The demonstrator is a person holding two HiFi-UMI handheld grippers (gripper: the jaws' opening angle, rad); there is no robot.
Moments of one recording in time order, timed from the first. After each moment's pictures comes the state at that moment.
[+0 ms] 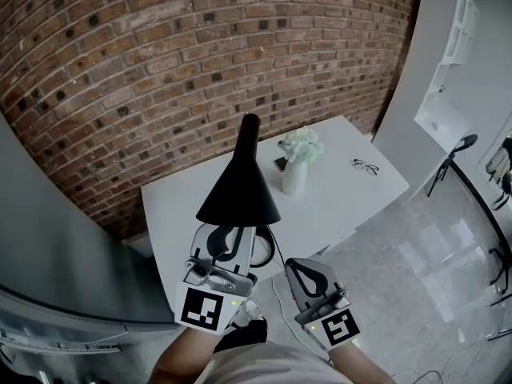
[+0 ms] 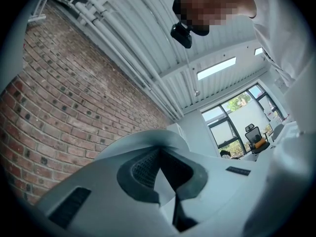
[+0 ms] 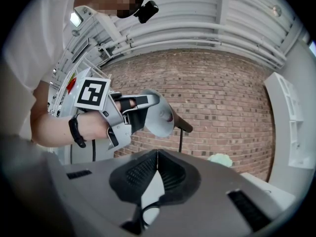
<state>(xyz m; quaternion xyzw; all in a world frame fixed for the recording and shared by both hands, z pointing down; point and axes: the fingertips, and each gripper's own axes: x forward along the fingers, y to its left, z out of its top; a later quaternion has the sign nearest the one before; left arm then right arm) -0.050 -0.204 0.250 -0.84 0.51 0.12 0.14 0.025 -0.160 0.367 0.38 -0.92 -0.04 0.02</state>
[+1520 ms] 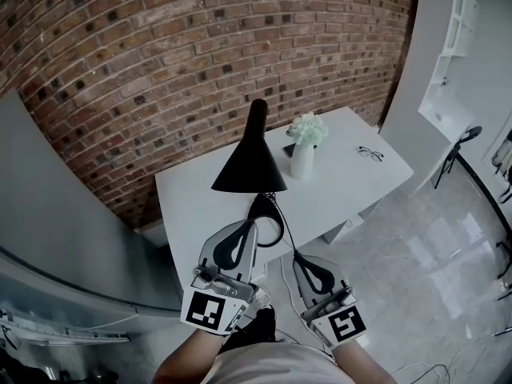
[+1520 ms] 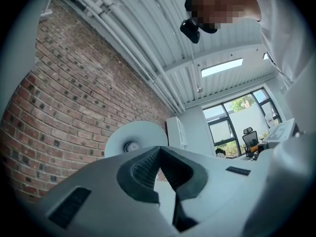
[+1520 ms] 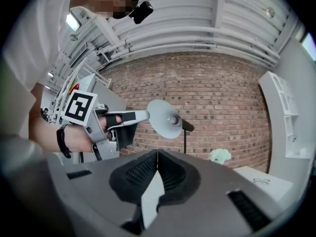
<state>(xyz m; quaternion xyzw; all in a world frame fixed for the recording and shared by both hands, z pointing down) -0.055 -0.125 0.289 -0.84 0.52 0.11 0.09 0.032 -0.090 0.370 0.38 -0.92 -0.03 0.02</state>
